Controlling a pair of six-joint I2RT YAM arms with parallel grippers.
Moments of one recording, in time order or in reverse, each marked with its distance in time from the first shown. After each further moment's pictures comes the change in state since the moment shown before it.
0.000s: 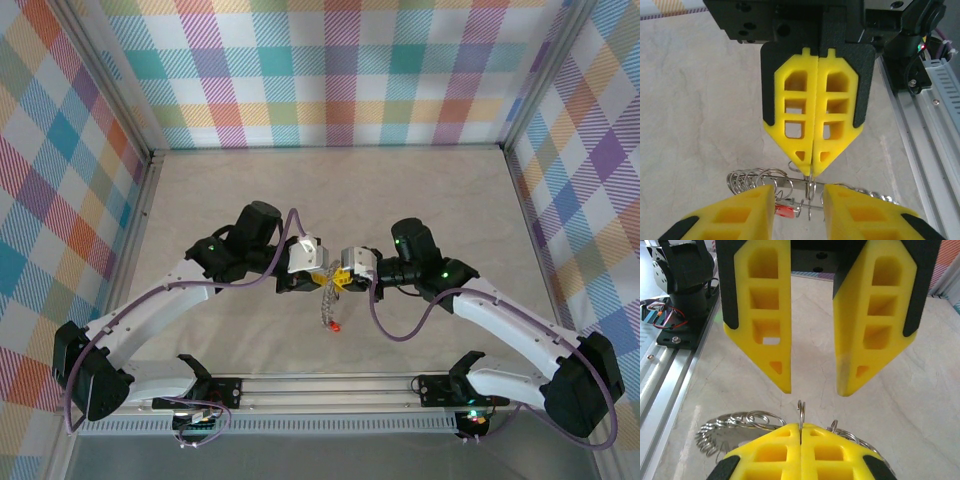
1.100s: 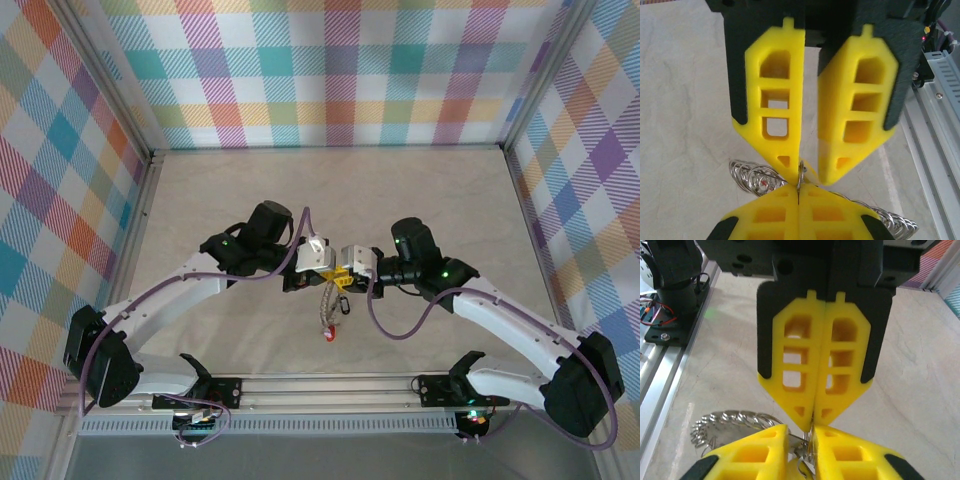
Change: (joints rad) left arm -0.015 0.084 0.002 0.037 0.006 0.007; right arm -0.001 -0.002 0.006 -0.006 0.035 0.000
